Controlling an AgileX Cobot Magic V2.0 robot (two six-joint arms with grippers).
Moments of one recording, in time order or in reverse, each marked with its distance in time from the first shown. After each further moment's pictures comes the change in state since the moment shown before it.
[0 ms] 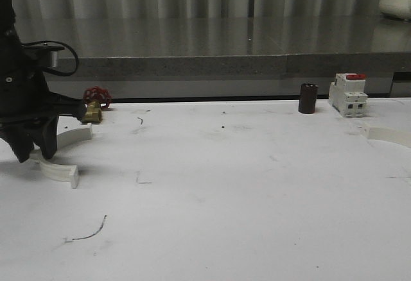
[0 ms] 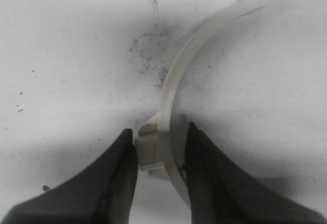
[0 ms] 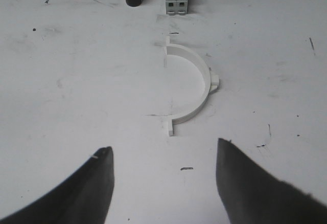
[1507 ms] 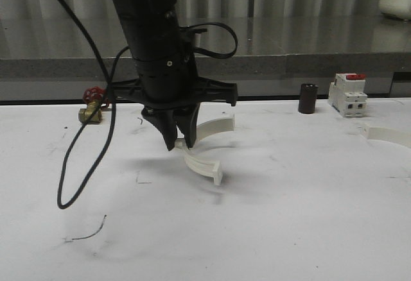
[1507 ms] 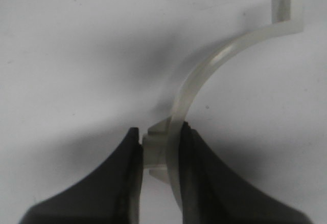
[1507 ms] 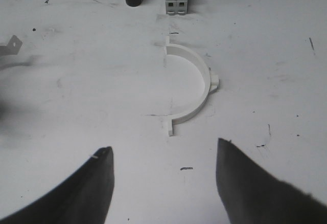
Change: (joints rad) left arm -0.423 0.153 -0.352 0.007 0.136 -0.244; right arm 0.000 0.000 0.000 0.000 0.000 0.000
